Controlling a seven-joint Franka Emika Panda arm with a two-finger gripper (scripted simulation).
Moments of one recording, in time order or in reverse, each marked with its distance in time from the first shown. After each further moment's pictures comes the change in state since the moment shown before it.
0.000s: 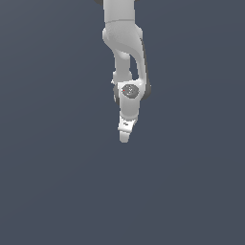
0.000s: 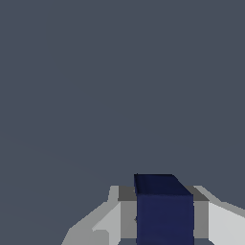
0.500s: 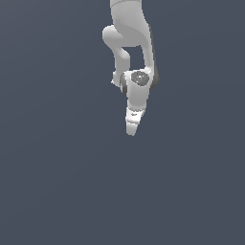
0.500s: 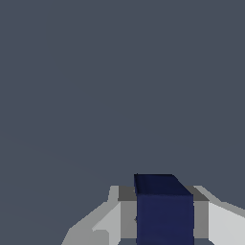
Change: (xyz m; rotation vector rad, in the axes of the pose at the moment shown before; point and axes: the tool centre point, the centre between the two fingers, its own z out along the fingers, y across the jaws) arm 0.028 -0.022 -0.047 0.000 -0.002 -0.001
